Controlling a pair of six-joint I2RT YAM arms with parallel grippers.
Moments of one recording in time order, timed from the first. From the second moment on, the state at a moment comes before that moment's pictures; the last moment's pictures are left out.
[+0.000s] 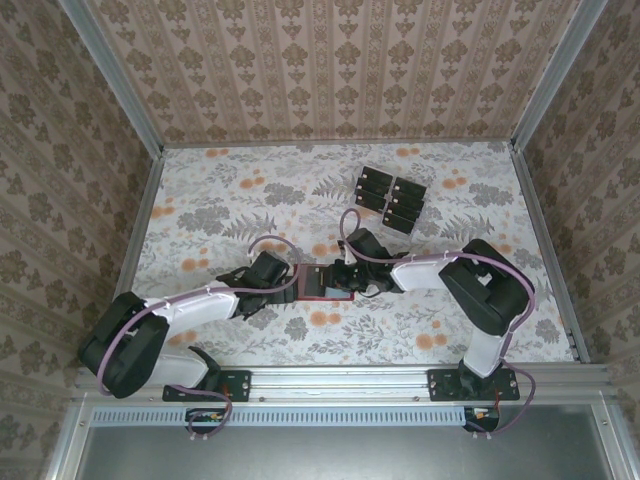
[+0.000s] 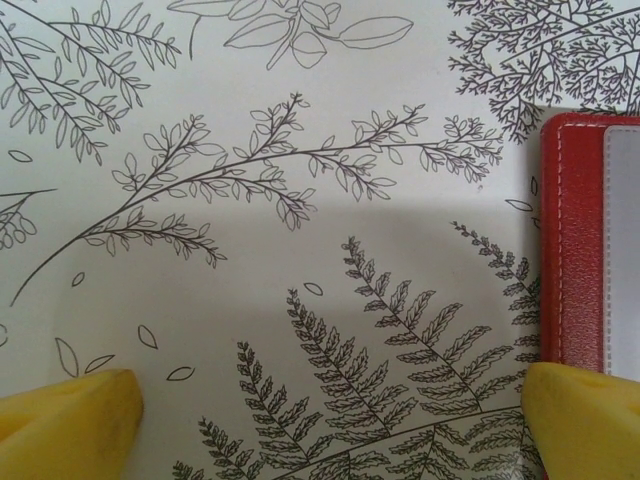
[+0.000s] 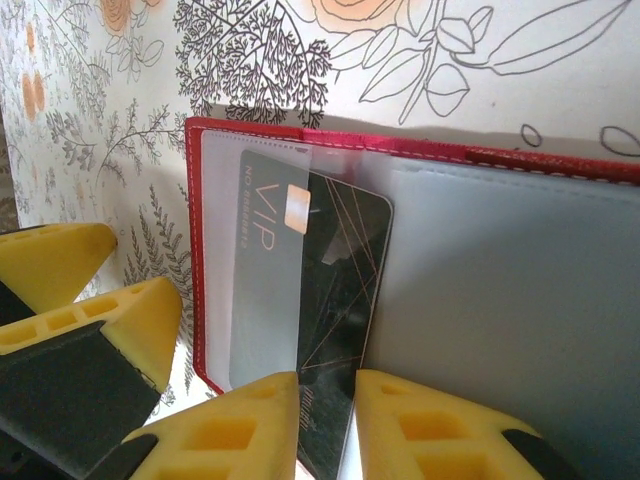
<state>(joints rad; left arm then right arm) -0.72 1.33 0.51 -0.26 -0.23 -0.64 0.69 1.79 0.82 0.13 -0.40 0.87</state>
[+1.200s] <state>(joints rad) -0.70 1.29 0.50 -0.27 -0.22 -0.63 0.72 1.76 0.93 0.00 -0.35 0.86</state>
